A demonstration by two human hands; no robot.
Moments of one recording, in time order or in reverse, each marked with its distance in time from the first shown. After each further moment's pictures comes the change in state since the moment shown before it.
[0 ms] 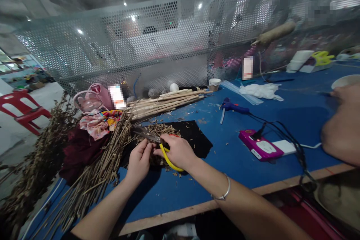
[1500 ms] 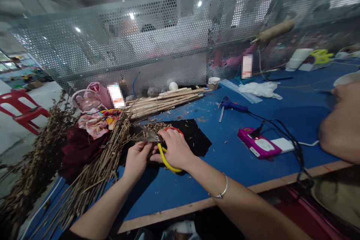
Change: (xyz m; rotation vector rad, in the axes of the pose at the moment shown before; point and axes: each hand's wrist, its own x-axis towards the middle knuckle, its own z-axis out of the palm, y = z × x) left_hand 0.003 -0.001 0.003 -0.418 0.035 -0.308; right_hand 0.001 -0.002 0.000 -0.081 0.024 -0.085
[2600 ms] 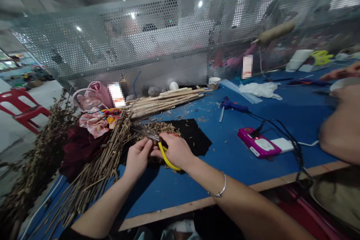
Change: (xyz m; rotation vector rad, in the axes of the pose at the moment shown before) left_hand -0.002 0.008 -0.001 0.141 -0.017 0.095; right_hand -0.004 -0.001 0.006 0.071 -0.050 0.078
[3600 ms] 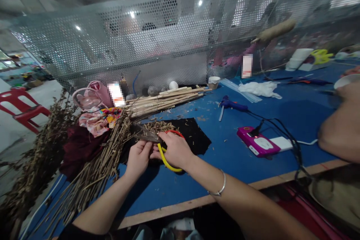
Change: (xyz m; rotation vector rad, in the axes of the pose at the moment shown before) left_hand 0.000 -0.006 0.001 0.065 0.005 0.049; right_hand -0.001 0.002 0.001 -0.050 0.018 -0.045
